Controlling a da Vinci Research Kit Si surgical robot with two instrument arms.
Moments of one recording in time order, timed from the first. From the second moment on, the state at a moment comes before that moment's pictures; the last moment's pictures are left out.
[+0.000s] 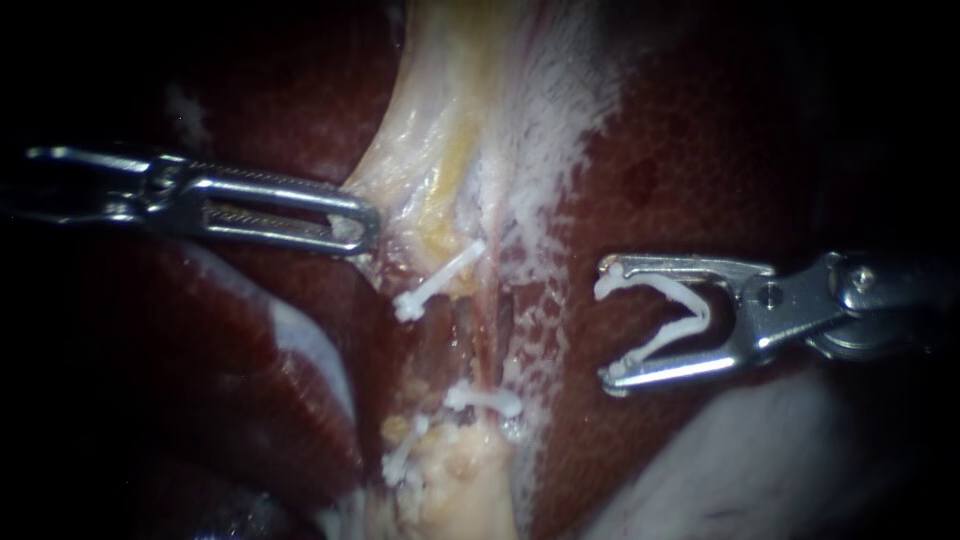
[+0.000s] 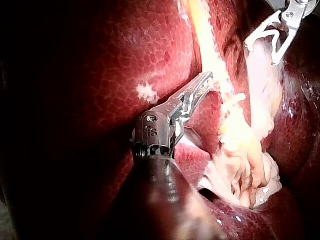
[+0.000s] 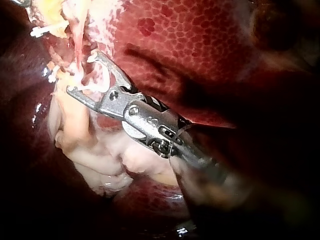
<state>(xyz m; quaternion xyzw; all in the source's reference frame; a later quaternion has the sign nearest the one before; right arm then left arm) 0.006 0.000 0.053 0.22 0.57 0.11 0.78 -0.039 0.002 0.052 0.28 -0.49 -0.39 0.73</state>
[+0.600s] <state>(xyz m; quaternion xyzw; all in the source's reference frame) 0.010 -0.004 0.058 0.26 0.56 0.15 0.77 -0.038 0.002 0.048 0.28 -0.49 -0.40 0.72</state>
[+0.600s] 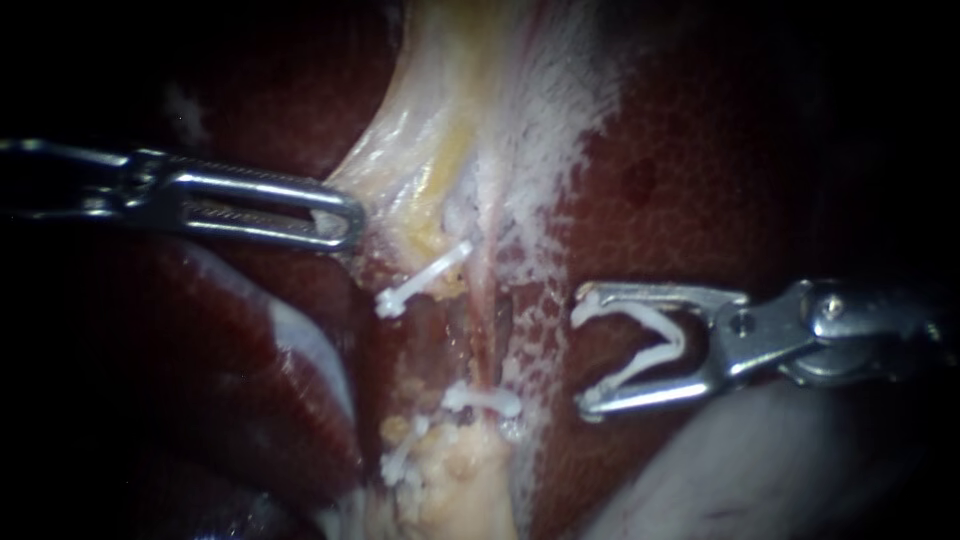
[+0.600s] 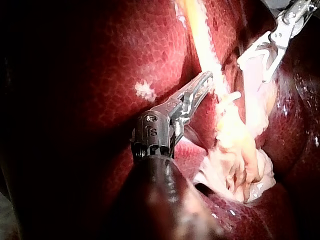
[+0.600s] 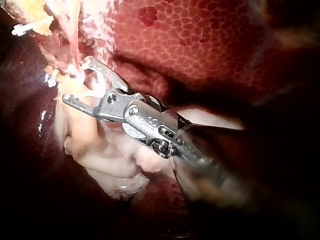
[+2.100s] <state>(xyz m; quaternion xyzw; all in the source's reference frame) 0.018 -0.007 0.060 0.32 0.54 0.15 0.76 -0.037 0.001 0.042 0.28 -0.50 -0.40 0.71</state>
